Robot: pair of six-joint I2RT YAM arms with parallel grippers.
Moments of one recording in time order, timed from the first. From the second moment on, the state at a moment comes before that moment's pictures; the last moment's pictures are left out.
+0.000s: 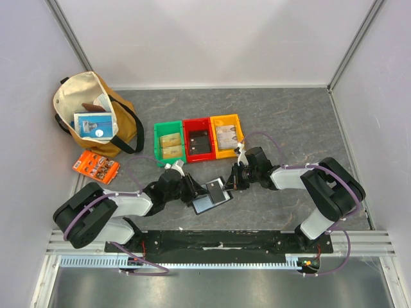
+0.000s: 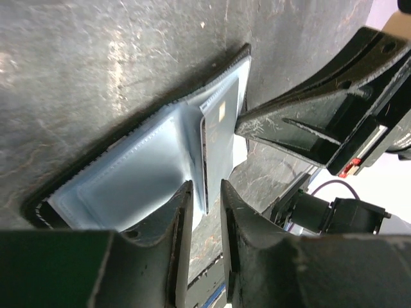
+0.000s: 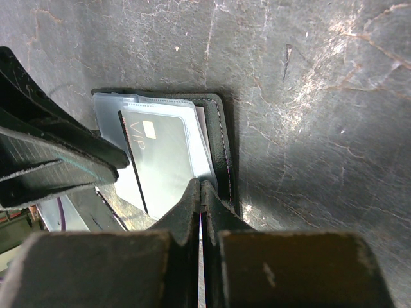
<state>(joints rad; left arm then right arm) -0.76 1.35 0.26 0.49 0.18 -1.21 0.59 1.64 0.59 0.22 -0.51 0.62</state>
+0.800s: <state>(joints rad) -0.71 1.54 0.31 0.66 0.31 -1.14 0.59 1.64 0.59 0.22 -0.51 0.62</state>
